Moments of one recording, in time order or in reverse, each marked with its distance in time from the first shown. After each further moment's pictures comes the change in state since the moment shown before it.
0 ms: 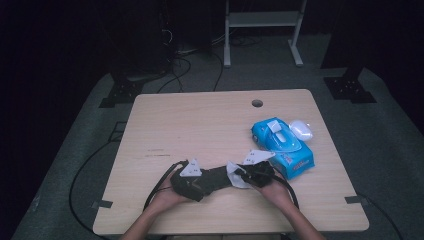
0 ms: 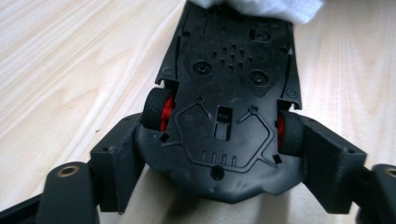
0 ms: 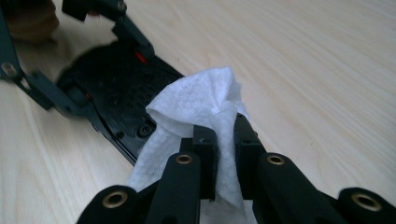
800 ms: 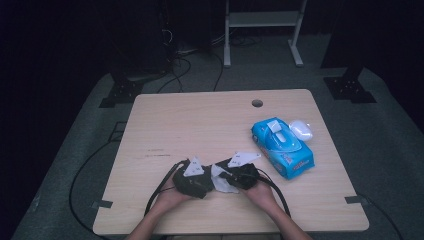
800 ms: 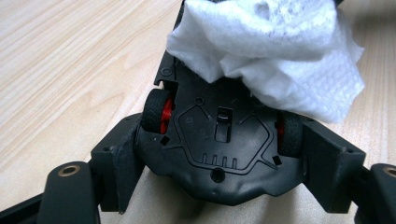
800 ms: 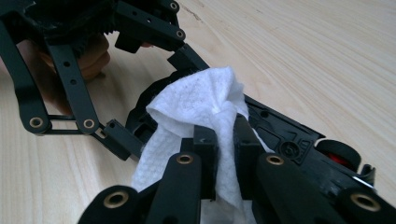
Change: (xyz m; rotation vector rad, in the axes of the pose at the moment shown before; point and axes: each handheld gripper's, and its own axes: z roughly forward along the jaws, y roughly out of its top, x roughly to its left) left arm -0.001 0.002 0.004 -0.019 0.060 -0.032; right arm 0.023 0.010 0.028 -0.021 0.087 0.011
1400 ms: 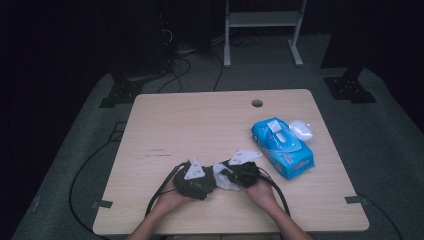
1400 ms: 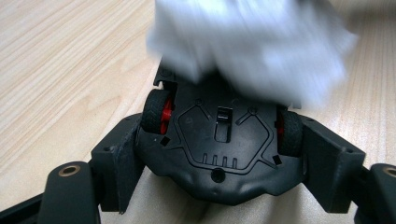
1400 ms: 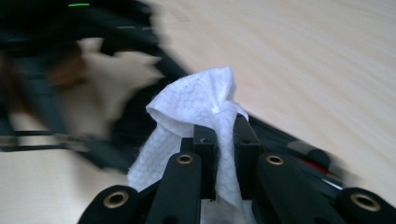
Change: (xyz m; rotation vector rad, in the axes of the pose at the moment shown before) left arm -0.005 0.000 0.000 -0.014 0.008 0.017; right arm -0.011 -0.001 -0.004 -0.015 -0.072 0.037
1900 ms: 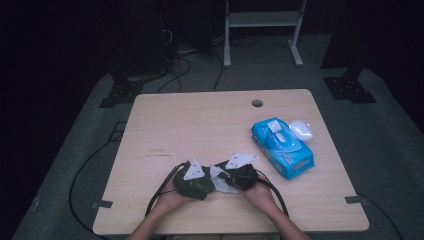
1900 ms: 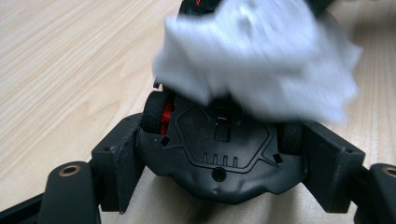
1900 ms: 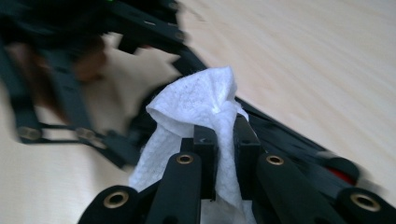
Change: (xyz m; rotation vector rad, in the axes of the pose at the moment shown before) left arm -0.002 0.002 -0.003 -0.027 -0.001 0.008; right arm 0.016 0.003 0.002 0.014 0.036 -0.081
